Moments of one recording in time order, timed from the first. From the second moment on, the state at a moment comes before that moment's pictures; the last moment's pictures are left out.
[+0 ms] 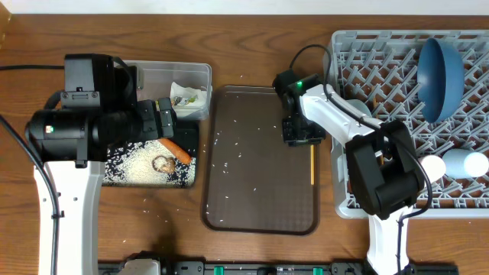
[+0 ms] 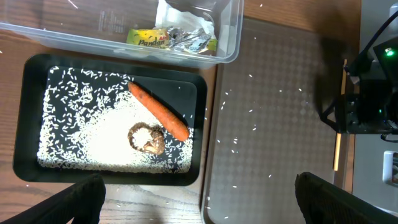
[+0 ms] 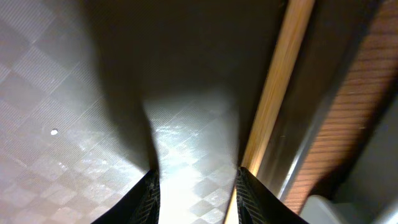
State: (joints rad) left arm 0.01 1.31 1.56 -1.34 0.17 -0.14; right arm 0.47 2.14 1.54 -1.08 0.11 0.45
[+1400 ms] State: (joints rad) left arm 0.01 1.31 1.56 -1.34 0.17 -0.14; right arm 0.46 1.81 1.65 -1.04 -0.02 0.26
